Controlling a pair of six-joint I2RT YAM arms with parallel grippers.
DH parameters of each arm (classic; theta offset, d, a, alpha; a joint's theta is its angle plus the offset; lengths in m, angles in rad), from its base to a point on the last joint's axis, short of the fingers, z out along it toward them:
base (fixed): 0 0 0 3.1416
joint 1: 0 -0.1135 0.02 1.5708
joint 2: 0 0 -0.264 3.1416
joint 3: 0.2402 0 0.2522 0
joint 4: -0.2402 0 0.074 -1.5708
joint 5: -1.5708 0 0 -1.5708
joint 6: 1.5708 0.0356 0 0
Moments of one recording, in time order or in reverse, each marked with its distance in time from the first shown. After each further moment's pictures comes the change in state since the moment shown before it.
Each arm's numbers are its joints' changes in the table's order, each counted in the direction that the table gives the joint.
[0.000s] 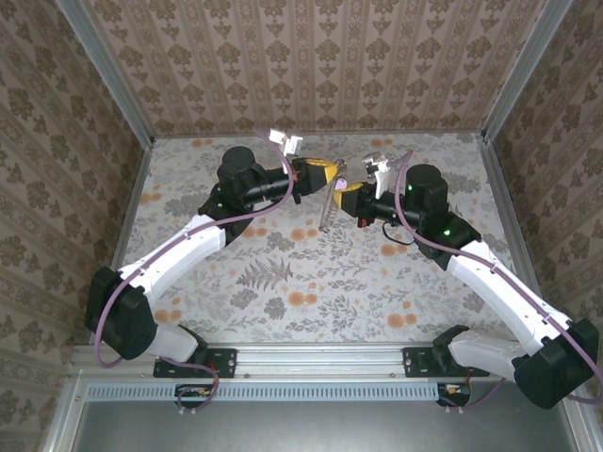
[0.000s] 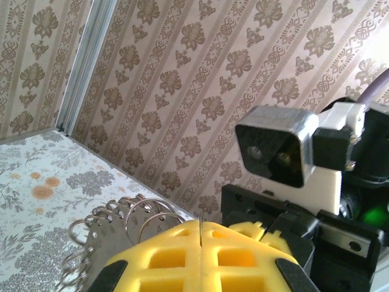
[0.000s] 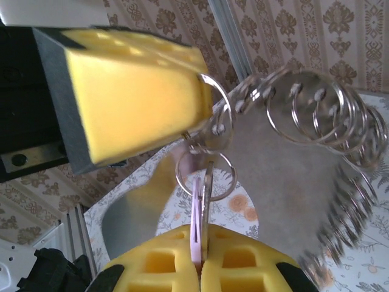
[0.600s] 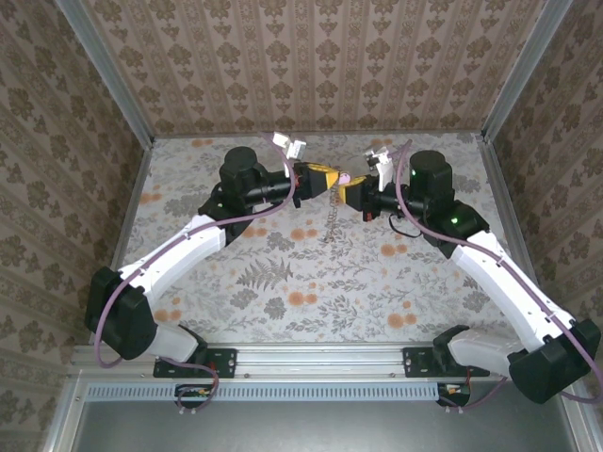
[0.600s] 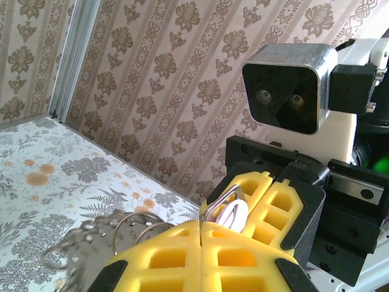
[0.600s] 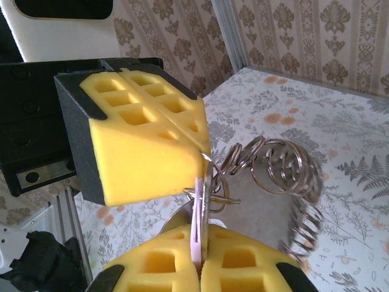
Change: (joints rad) left arm 0.000 0.000 0.000 -0.048 -0.040 0.041; right arm 0.042 0.042 0.141 -0.190 0.047 -0.113
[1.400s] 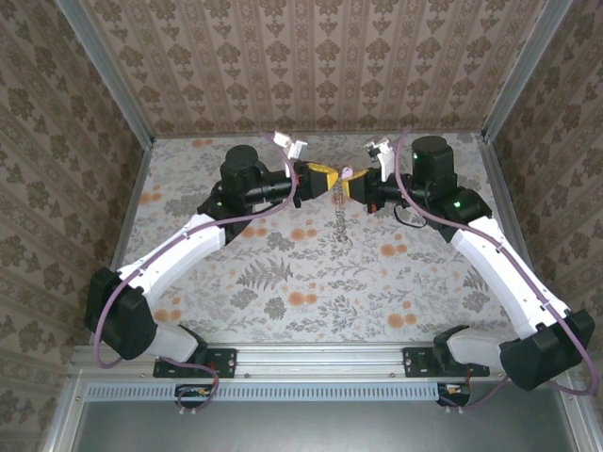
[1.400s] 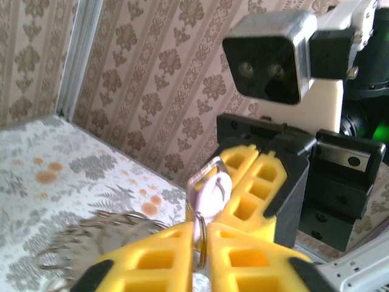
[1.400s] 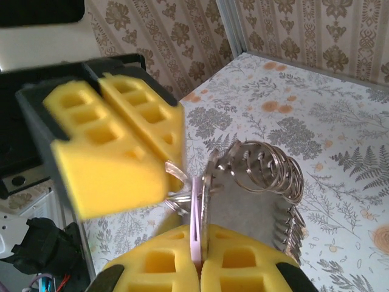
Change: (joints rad) left arm 0.003 0.000 0.017 -0.060 0.008 0.051; right arm 0.062 0.079 0.117 -0.125 0.072 -0.069
